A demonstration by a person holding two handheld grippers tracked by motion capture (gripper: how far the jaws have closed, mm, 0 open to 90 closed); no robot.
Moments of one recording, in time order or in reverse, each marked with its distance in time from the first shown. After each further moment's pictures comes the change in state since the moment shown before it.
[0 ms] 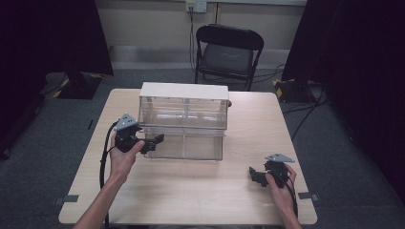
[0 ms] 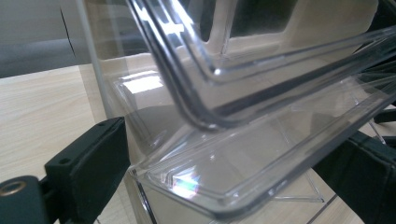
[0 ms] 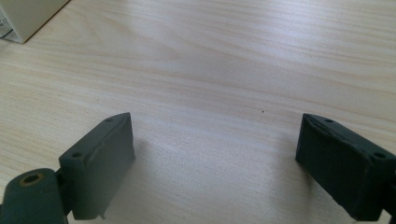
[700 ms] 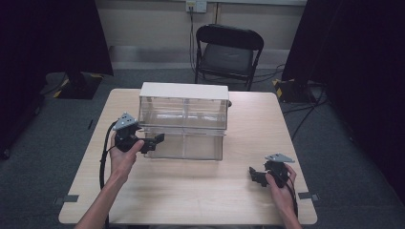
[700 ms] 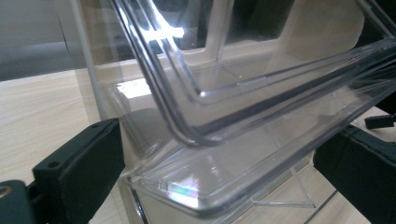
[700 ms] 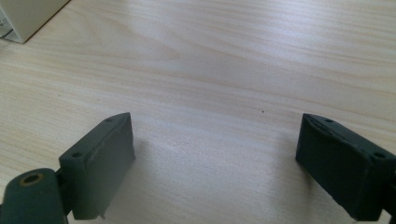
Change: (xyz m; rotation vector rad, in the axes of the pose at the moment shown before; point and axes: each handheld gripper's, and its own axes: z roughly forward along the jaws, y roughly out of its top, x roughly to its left) left arm -0.002 0.003 -0.002 -0.026 -0.019 -0.020; right arm 0.000 0.000 0.000 0.000 0.000 0.000
